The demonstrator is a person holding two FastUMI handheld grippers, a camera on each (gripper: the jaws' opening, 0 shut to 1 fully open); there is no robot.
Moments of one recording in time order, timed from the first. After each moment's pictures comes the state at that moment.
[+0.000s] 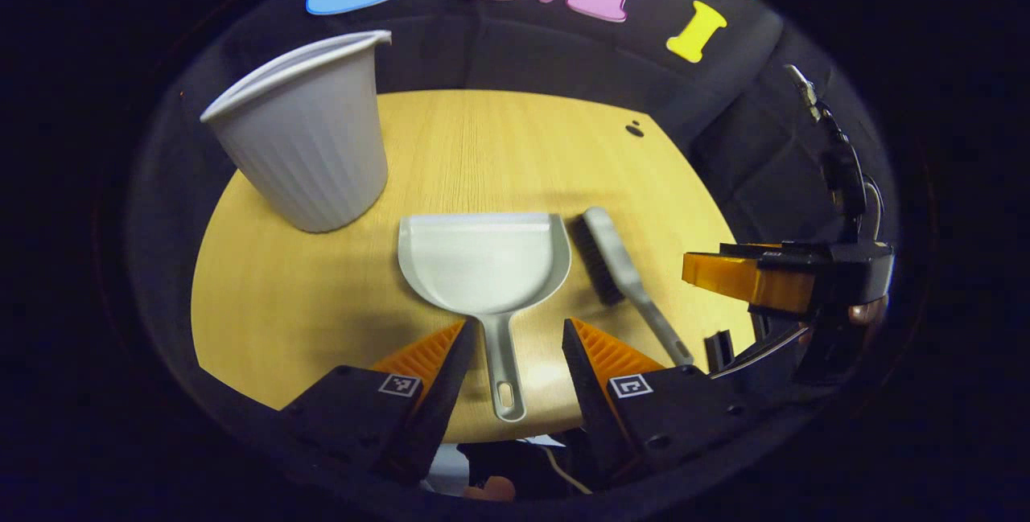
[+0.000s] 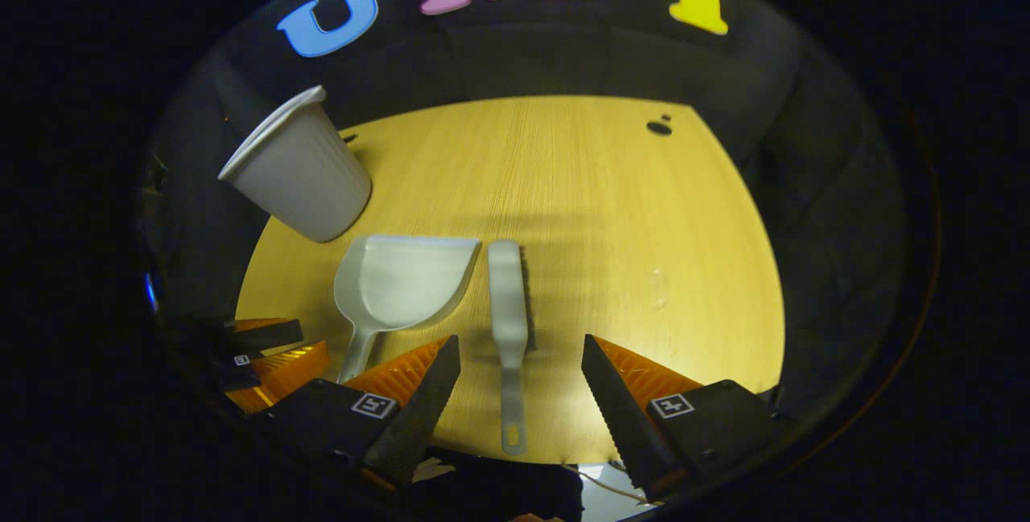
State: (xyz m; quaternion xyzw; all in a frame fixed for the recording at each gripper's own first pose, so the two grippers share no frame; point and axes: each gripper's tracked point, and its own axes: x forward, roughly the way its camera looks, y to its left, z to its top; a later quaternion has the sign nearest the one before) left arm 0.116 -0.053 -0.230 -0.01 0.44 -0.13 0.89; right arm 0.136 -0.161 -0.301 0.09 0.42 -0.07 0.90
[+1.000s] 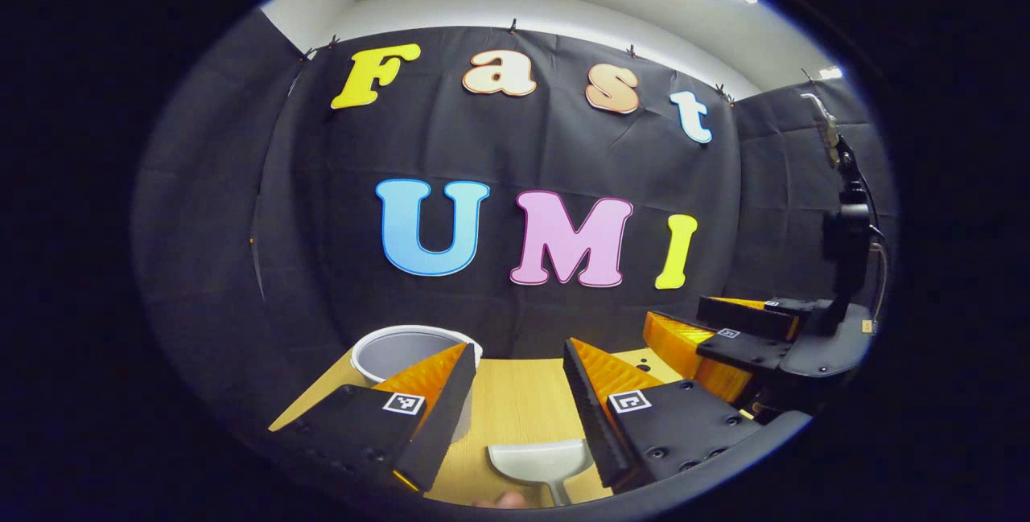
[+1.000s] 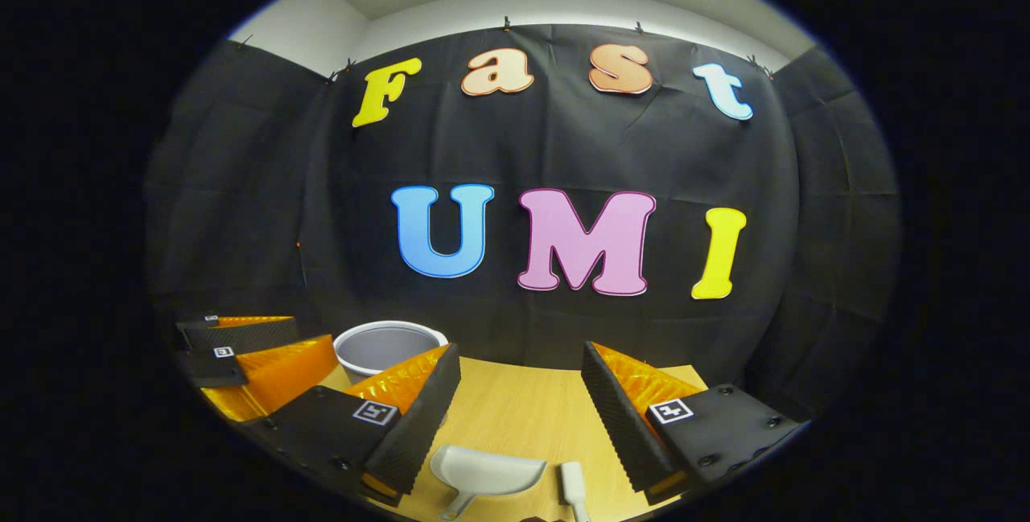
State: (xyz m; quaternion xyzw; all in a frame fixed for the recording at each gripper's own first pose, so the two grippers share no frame) left arm 0.111 -0.036 -0.019 0.00 0.01 -0.09 1.00; right arm 0.188 -0.039 -0.033 -0.01 0.00 -0.07 1.00
